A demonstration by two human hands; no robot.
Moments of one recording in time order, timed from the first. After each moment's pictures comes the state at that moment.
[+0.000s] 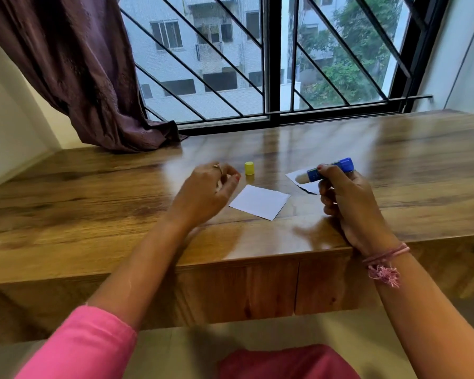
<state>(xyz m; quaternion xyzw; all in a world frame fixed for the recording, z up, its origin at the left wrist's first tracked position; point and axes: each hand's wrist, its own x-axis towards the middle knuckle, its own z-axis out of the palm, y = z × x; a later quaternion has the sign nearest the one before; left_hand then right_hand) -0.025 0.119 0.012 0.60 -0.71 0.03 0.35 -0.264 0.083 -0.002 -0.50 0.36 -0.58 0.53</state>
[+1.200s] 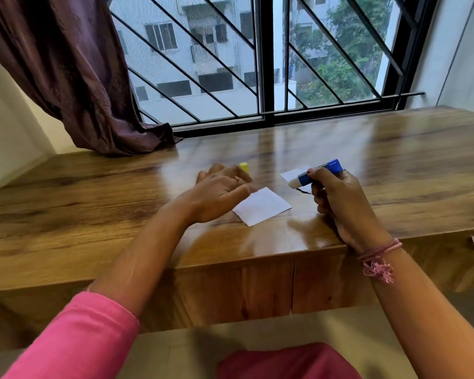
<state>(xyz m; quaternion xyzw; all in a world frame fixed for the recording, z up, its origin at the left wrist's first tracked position) -0.038 0.111 0.025 0.58 -0.80 -0.05 0.15 -0.265 0.082 -0.002 -0.53 0.38 -0.56 0.52</state>
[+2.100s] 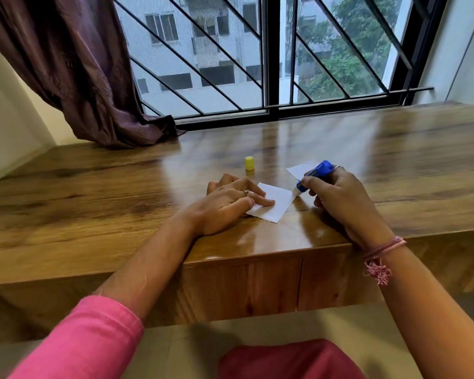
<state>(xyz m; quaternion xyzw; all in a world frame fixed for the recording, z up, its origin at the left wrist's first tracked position) -0.034 0.117 -0.002 0.53 -0.82 -0.14 0.18 -0.257 0.070 -0.013 -0.63 0.48 -0.49 0.37</state>
